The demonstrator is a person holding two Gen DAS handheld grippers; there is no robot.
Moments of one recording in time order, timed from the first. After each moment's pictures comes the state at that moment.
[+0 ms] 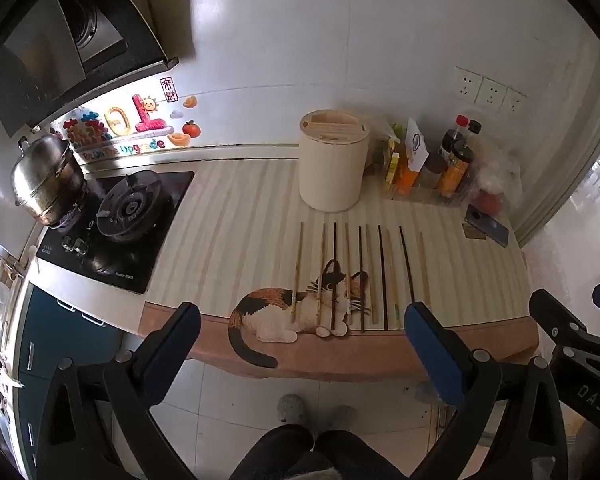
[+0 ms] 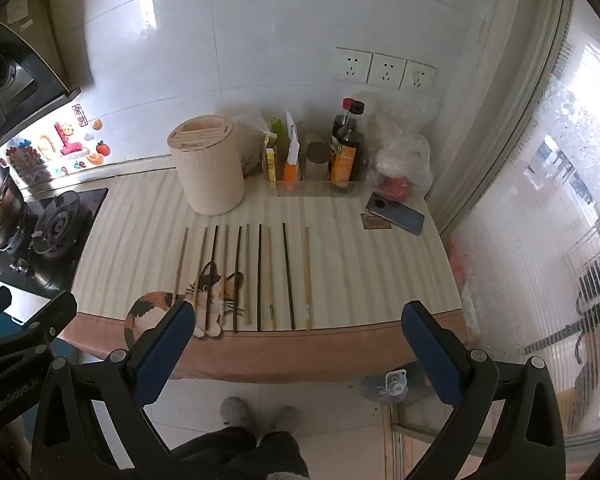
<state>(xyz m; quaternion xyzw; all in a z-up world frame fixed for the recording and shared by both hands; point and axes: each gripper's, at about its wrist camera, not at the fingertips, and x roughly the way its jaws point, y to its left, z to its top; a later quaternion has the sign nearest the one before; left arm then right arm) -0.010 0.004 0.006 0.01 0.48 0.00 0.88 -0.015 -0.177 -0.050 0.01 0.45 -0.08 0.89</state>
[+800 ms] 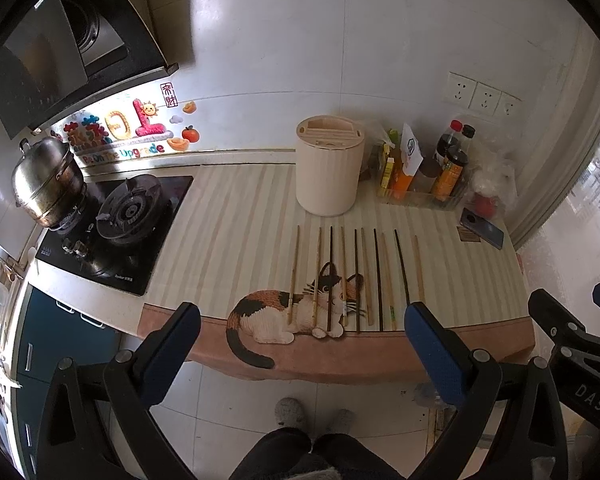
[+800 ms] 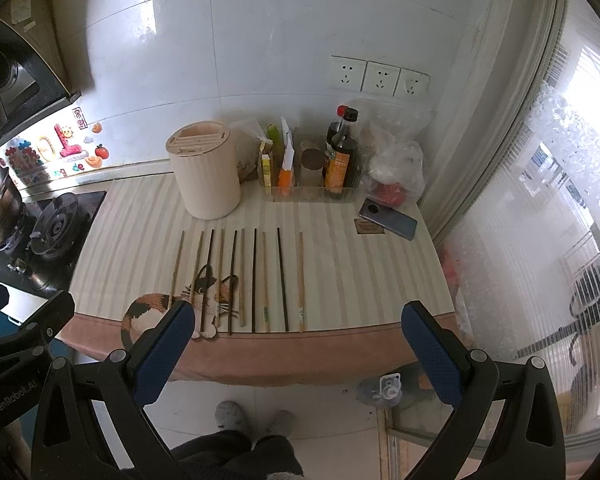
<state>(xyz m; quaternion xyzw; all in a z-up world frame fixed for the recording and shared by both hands) -0.013 -0.003 0.011 0.01 0.47 0.00 0.88 -0.020 -0.183 -0.033 0.01 0.45 -0.09 0.89</state>
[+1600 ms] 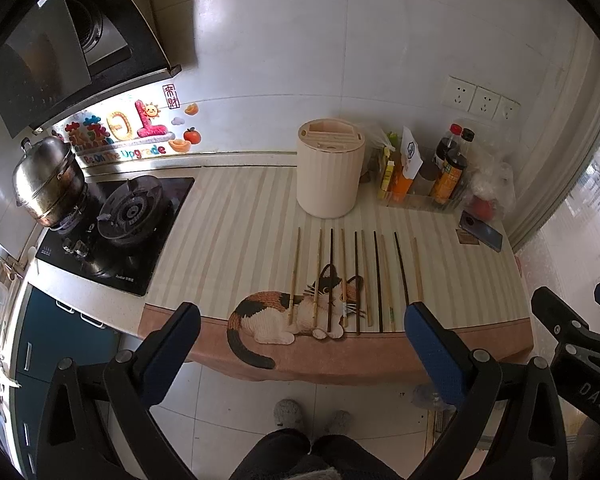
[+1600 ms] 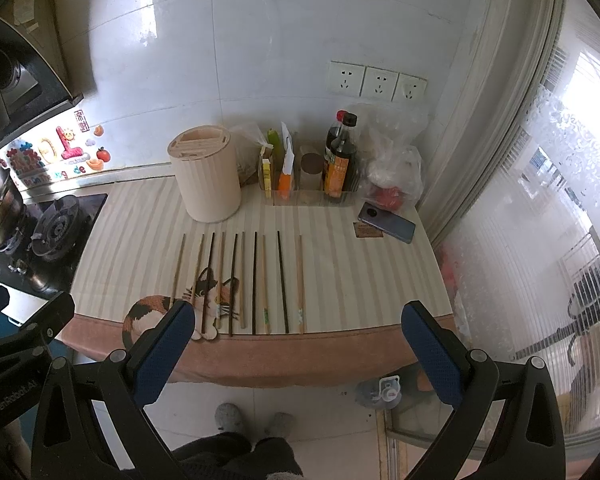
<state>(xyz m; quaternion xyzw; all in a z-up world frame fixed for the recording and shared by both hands) -0.018 -0.005 0.016 0.01 0.47 0.00 0.88 -0.022 -0.187 -0.026 0.00 0.44 -0.09 0.89</state>
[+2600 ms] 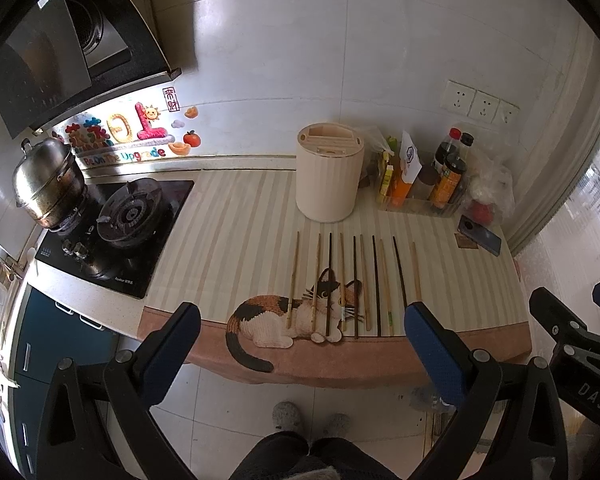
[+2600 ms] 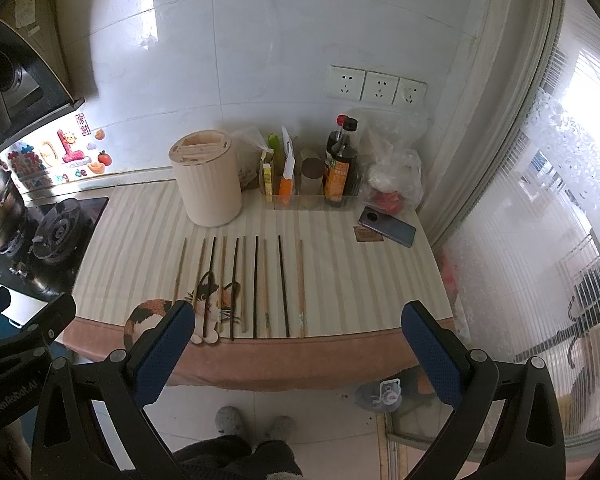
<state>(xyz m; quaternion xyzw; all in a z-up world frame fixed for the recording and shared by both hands) -0.014 -0.004 0.020 0.01 0.46 0.00 0.89 -0.022 -0.184 -0.023 0.00 0.43 -0.09 0.90</state>
